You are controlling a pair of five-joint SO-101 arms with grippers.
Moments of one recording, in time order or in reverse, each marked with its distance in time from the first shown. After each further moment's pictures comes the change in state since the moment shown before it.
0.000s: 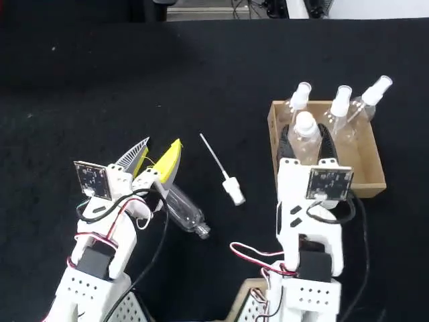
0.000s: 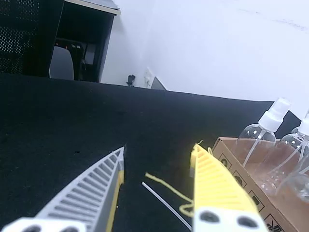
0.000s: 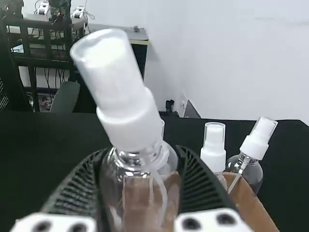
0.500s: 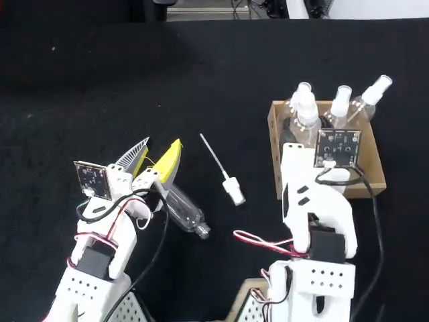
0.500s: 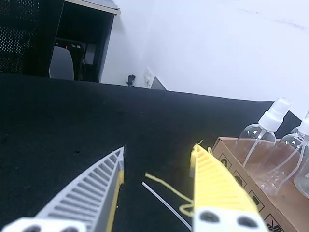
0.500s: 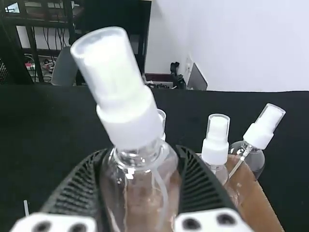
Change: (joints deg) left arm 0.0 0.0 0.0 0.0 0.0; right arm 0.0 18.3 -14.7 6.2 0.0
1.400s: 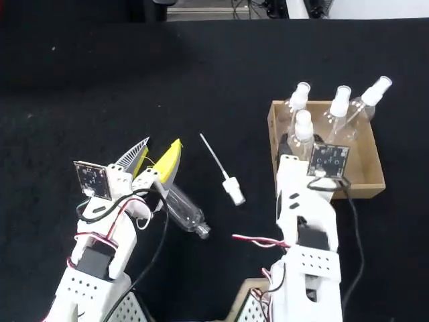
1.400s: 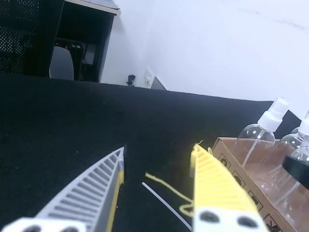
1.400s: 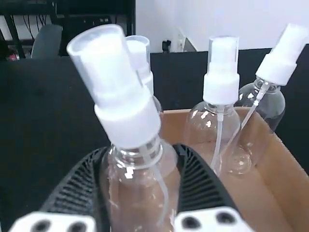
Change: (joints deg) left arm 0.0 0.0 0.0 0.0 0.0; right arm 2.8 11.1 22.6 -31.6 -4.3
